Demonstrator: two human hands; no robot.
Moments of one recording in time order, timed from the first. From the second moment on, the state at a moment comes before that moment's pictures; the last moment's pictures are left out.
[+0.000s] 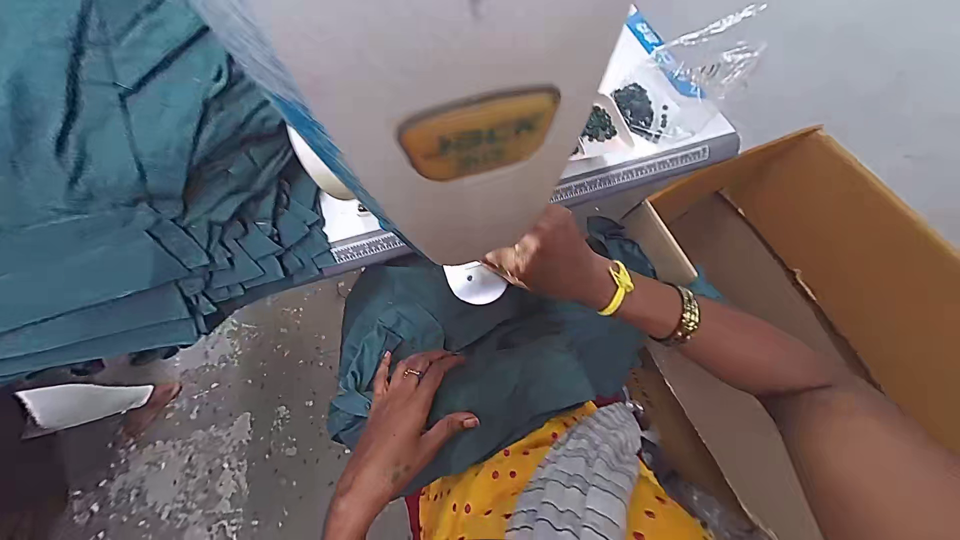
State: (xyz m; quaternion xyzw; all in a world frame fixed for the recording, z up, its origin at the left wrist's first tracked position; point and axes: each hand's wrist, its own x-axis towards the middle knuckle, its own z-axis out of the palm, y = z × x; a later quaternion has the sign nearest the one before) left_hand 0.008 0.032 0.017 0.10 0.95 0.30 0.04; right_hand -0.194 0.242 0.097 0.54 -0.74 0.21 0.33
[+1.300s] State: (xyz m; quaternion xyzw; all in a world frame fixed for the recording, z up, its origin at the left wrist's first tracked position) left_hand -0.029 -0.018 -0.012 -0.24 0.84 0.43 -0.22; right_hand -0.060 0.258 0.056 0.53 -0.62 0.40 -0.43
